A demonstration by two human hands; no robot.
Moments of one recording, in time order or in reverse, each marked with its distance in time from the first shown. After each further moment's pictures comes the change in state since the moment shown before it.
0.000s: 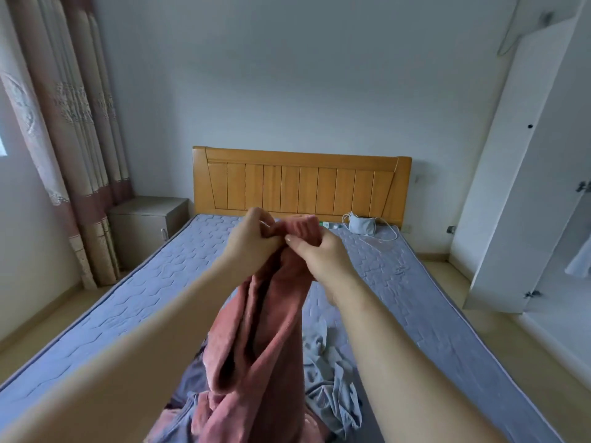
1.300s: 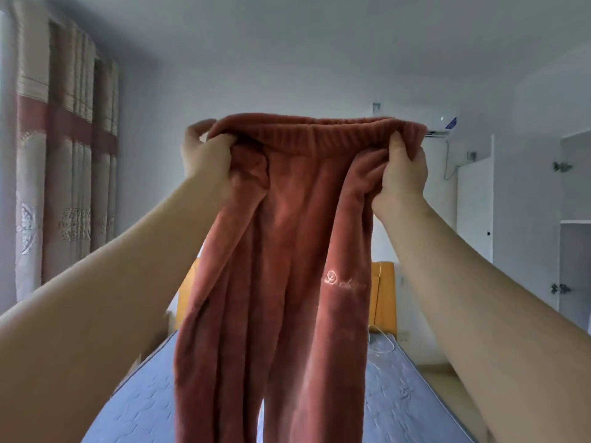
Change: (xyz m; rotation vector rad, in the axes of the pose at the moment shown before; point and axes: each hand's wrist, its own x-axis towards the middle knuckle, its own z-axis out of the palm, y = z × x) left_hand 0.104 0.239 -0.145 -0.927 0.447 0.317; right_hand 0.066 -0.268 -0.105 0.676 0.516 -0.597
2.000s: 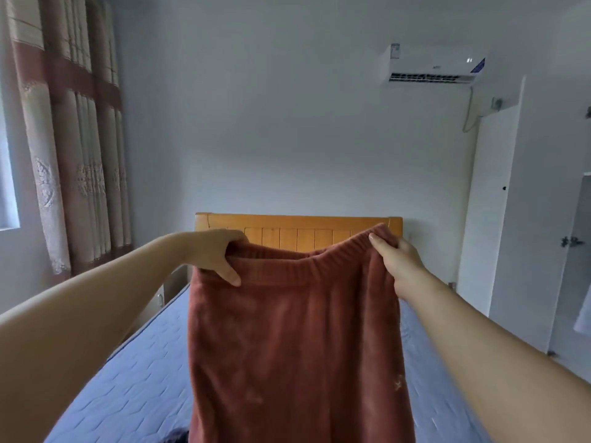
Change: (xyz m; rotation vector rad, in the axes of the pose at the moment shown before) left_hand -0.046 -0.096 -0.139 1.499 -1.154 -0.229; right_hand -0.066 0.116 -0.146 -0.657 -0.155 0.472
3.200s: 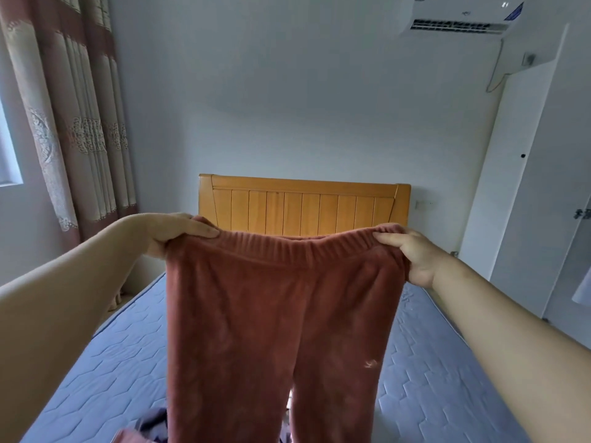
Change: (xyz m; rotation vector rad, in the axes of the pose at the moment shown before) left_hand 0.004 -0.074 0.059 -1.100 0.241 -0.497; right_hand -0.014 0.029 -0.019 0.080 -0.407 0.221
